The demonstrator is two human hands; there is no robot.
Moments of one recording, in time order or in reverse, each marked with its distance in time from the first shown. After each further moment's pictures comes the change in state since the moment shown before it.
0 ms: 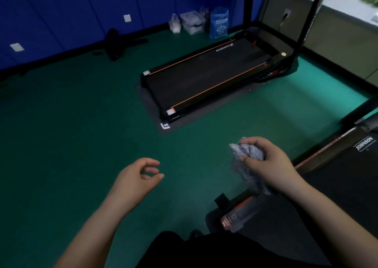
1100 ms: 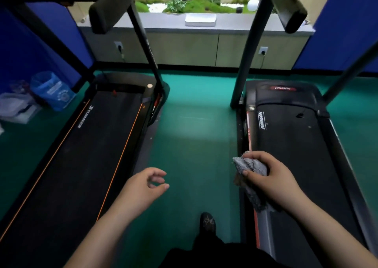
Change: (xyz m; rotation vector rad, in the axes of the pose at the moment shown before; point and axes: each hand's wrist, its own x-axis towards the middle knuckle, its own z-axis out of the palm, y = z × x) left_hand 0.534 0.399 0.246 0.341 -0.738 0.562; right_hand 0.335 0.089 -0.241 0.167 0.847 0.463
